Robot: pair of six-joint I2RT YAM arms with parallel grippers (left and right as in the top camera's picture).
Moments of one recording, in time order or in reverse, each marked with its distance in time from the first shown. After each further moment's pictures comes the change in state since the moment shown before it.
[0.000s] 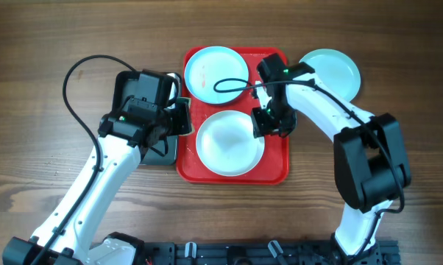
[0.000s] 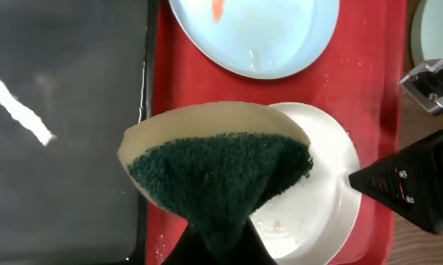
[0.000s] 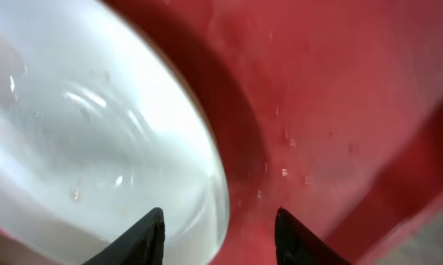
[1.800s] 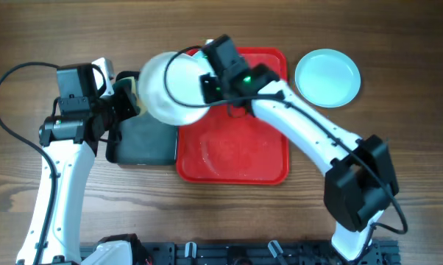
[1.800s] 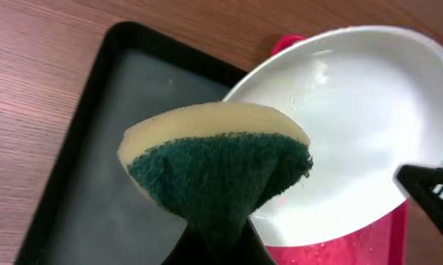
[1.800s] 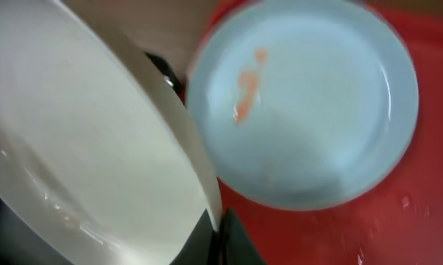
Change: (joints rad) left arm 0.417 -0.055 0.000 0.072 0.125 0.107; right arm 0.281 -0.051 0.198 0.475 0.279 0.210
